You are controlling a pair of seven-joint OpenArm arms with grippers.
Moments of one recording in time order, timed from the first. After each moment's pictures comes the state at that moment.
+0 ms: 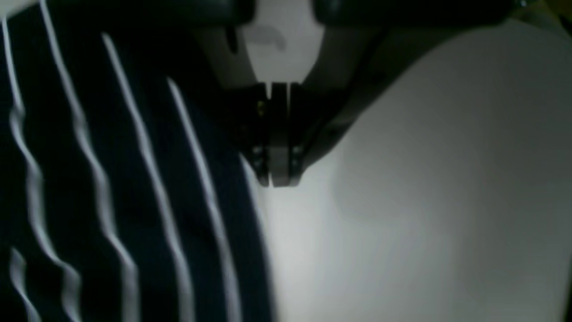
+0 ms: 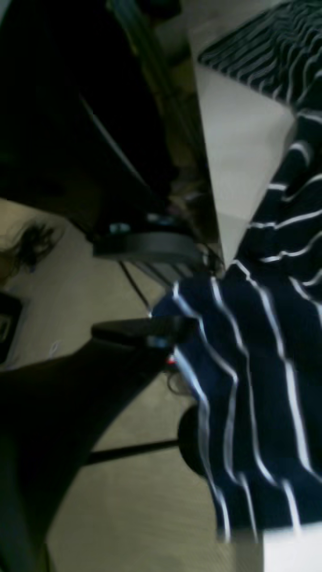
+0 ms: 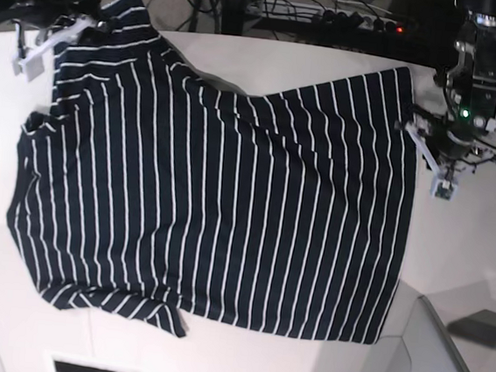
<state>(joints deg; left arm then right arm) 16.0 -21.8 -9.1 88.1 -1.7 -9.1 38.2 -27.3 -5.6 37.7 114.3 35.9 17.1 -85.7</state>
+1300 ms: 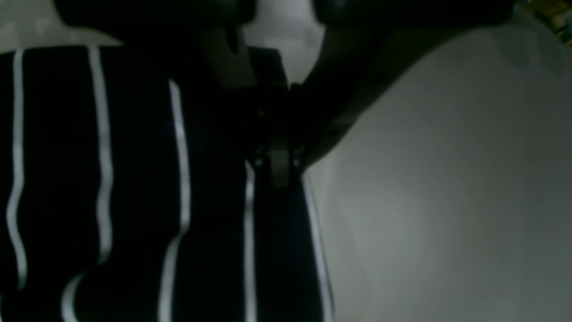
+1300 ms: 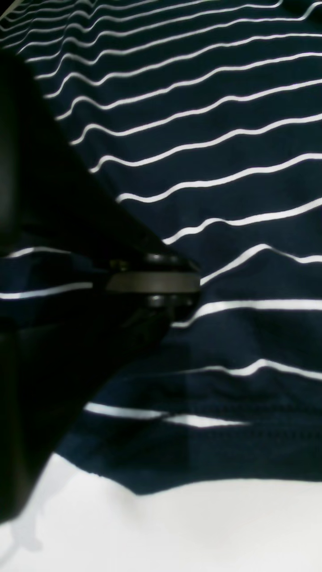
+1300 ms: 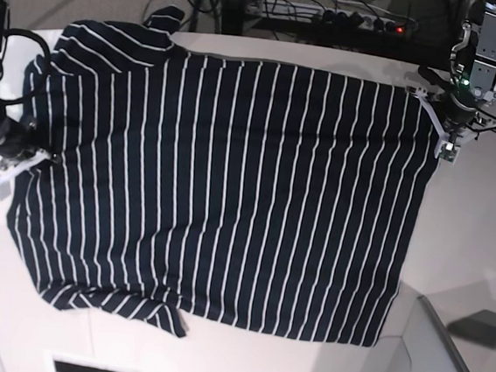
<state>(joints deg) 19.7 -26.8 -3.9 75.2 -1.5 -7.8 26.0 9.7 25.4 0.1 45.8 37.8 18.4 -32.9</state>
